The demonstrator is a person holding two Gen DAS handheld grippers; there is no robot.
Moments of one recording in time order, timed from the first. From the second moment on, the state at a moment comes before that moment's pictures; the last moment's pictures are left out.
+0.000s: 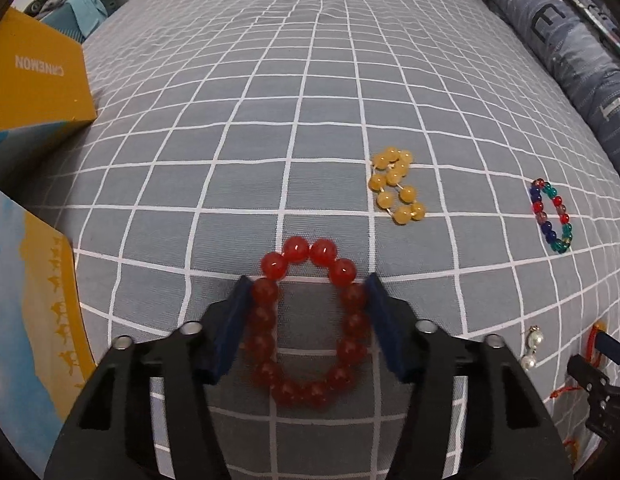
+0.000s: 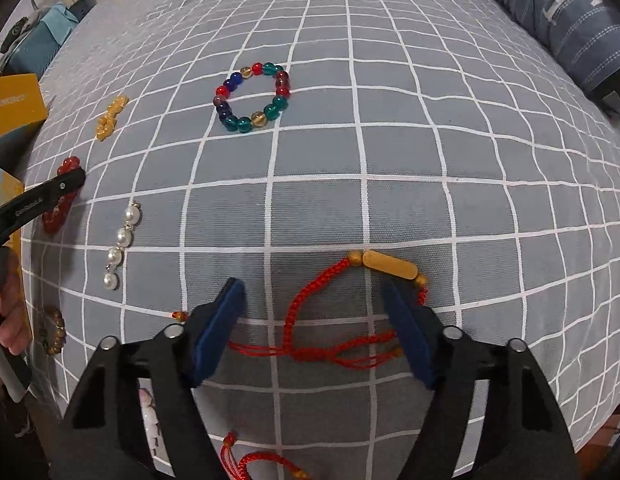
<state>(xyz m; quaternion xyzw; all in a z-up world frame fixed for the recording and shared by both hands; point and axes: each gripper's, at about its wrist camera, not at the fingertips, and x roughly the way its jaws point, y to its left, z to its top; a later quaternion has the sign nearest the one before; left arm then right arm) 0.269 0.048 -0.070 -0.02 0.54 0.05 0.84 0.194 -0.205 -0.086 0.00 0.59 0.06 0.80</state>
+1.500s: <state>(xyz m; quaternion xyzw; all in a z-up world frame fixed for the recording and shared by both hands) 0.208 0.020 -0.008 -0.03 0.52 0.02 0.86 0.183 -0.224 -0.025 0.00 0.56 0.06 0.83</state>
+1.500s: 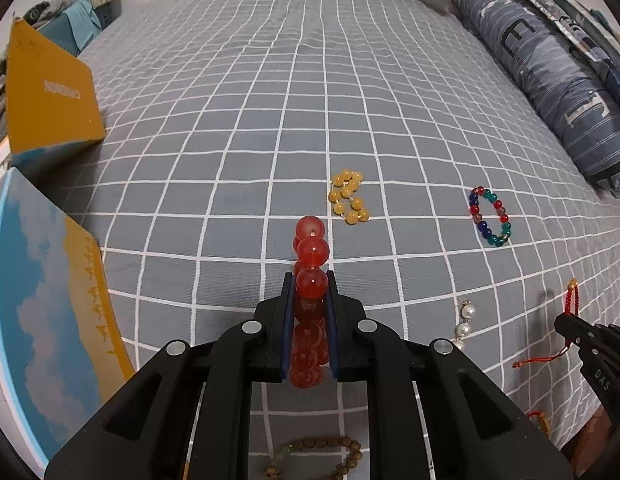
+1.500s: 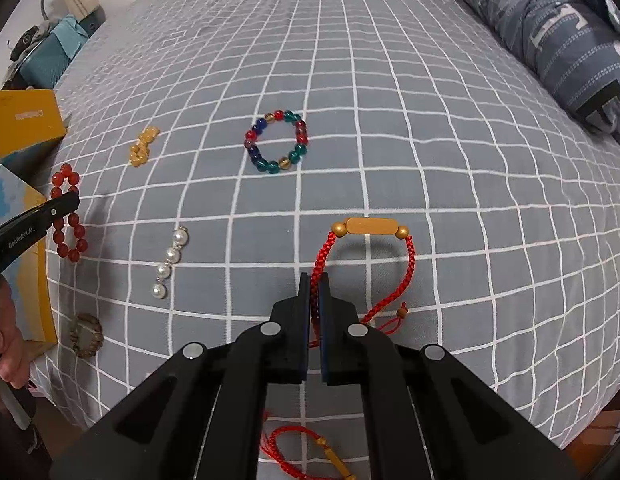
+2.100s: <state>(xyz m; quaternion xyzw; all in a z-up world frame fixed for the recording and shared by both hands) 0.185 0.048 0.042 -0.04 0.48 0.02 0.88 0.195 -0.173 0.032 -0.02 0.50 0.08 0.86</state>
